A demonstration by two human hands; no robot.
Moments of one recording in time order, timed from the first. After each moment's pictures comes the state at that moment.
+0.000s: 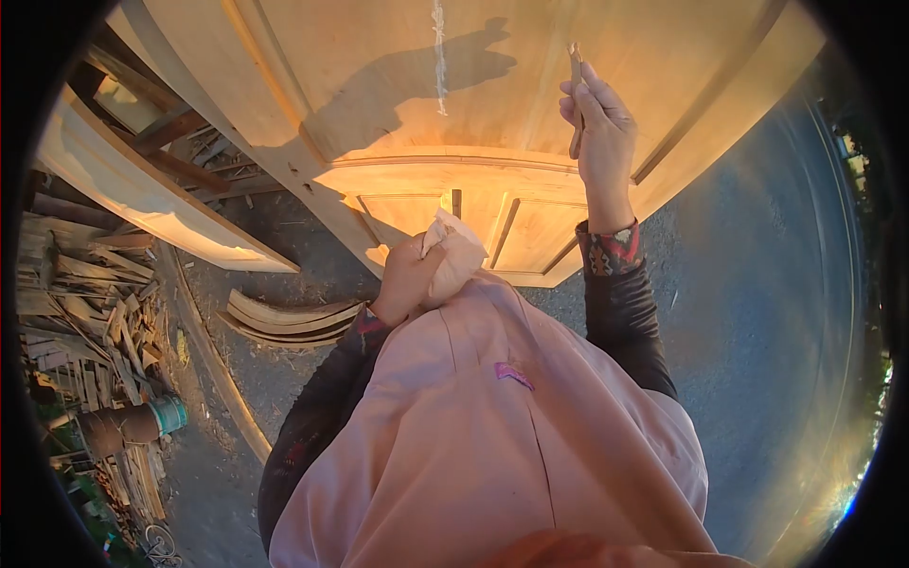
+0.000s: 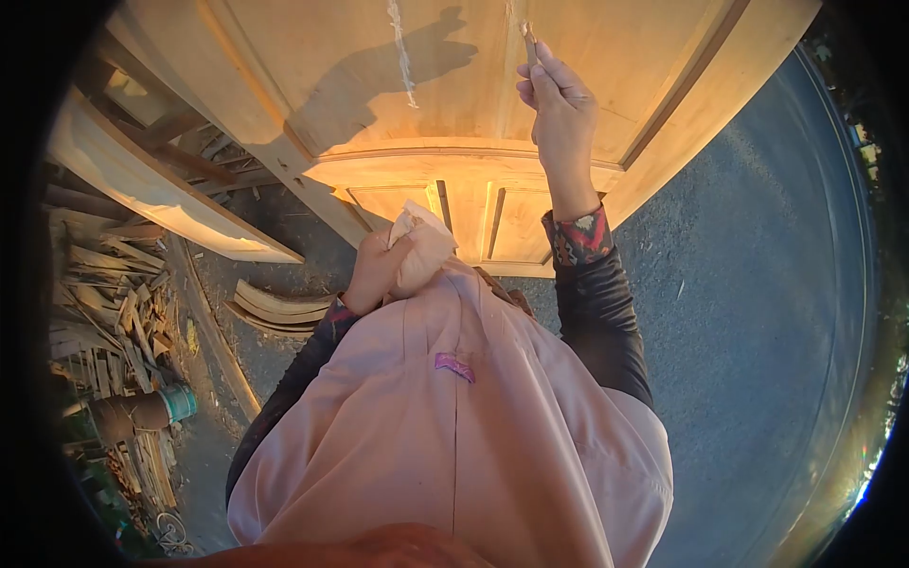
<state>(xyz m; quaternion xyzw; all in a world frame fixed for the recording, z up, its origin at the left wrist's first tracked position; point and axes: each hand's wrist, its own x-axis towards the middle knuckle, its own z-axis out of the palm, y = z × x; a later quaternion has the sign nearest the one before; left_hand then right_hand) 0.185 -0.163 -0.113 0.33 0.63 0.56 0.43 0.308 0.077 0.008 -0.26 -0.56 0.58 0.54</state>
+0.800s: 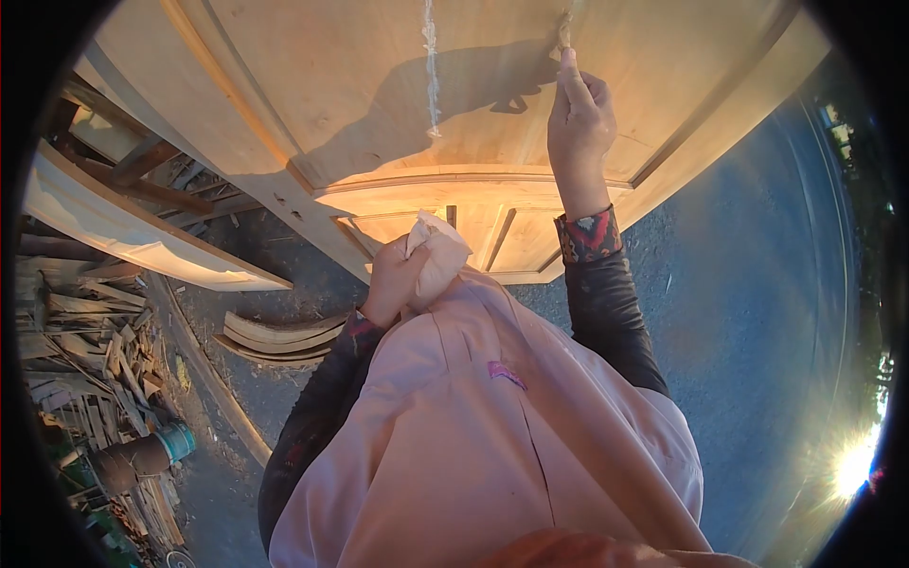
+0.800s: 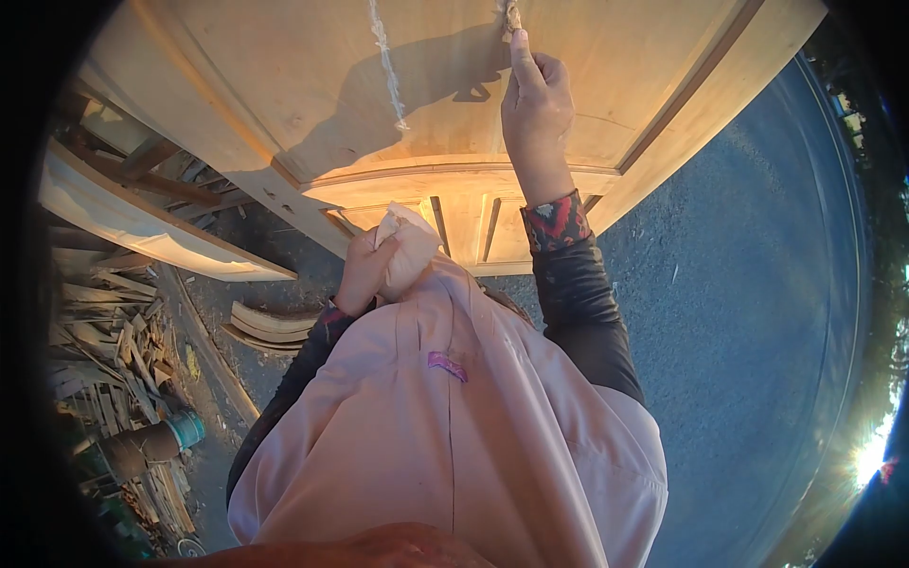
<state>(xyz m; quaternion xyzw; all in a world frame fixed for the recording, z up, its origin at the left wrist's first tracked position) 0.136 -0.138 -0.133 0.31 0.59 0.58 0.46 0.265 0.103 -0.008 -0.35 -0.76 -0.04 0.55</state>
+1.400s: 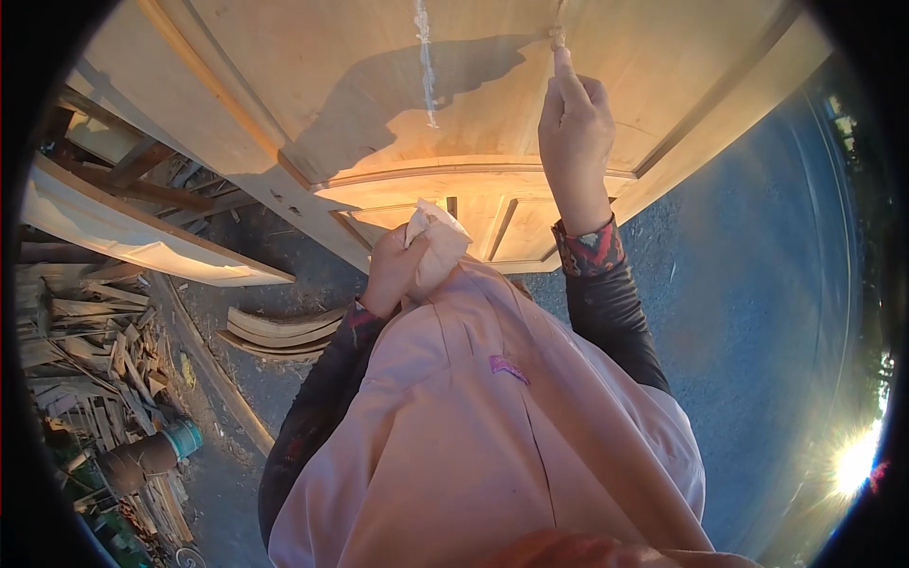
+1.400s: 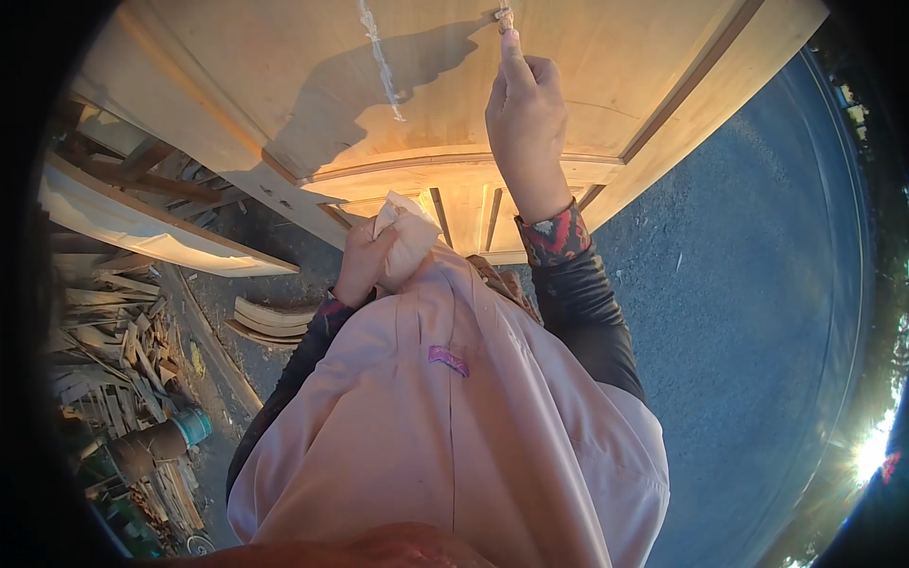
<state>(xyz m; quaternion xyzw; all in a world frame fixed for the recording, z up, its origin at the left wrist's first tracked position) 0.132 -0.131 -0.132 0.30 0.60 0.57 0.47 0.268 0.082 -0.008 -0.35 -0.79 -0.02 0.51</state>
